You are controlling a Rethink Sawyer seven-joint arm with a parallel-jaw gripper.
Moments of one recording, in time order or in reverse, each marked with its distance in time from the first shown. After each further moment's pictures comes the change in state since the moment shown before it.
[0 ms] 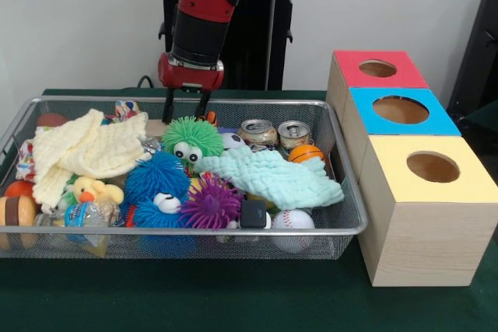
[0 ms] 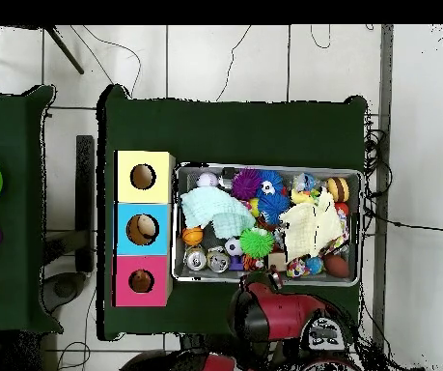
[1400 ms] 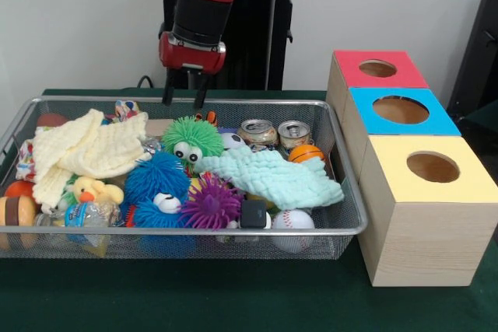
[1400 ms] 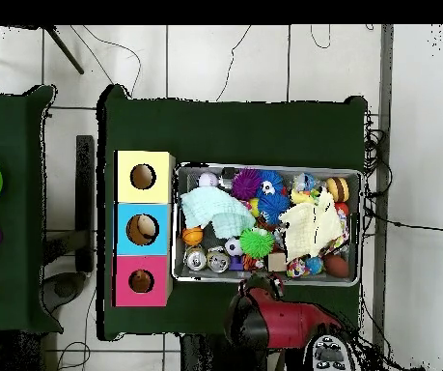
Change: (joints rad) arm 0.001 -0.098 0.000 0.063 0.036 0.059 0.000
